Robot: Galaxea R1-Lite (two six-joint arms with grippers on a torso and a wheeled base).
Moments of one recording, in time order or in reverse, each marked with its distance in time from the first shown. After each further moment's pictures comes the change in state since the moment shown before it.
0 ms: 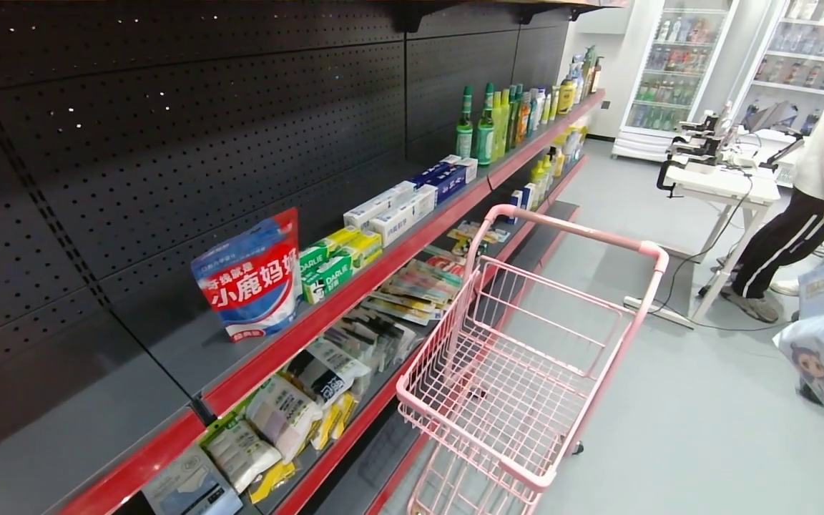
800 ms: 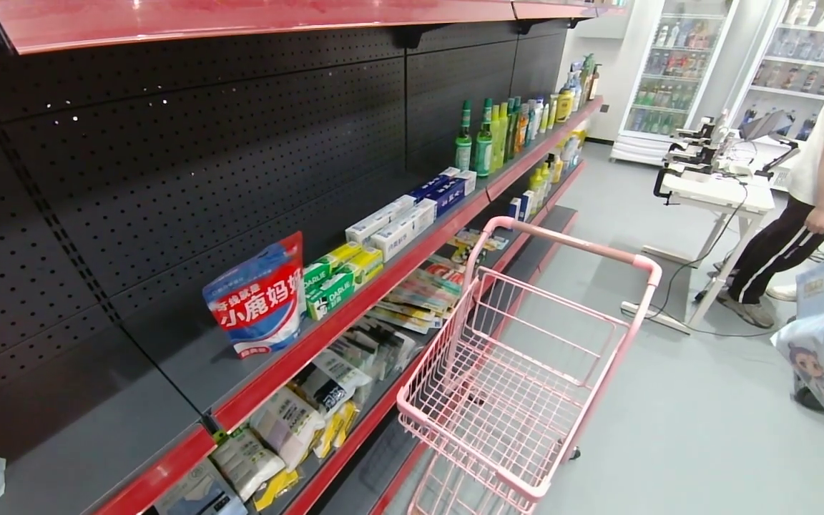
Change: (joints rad) left arm 0.000 0.000 0.000 0.000 0.000 0.000; right arm 0.001 0.000 0.006 -0.012 0.000 -0.005
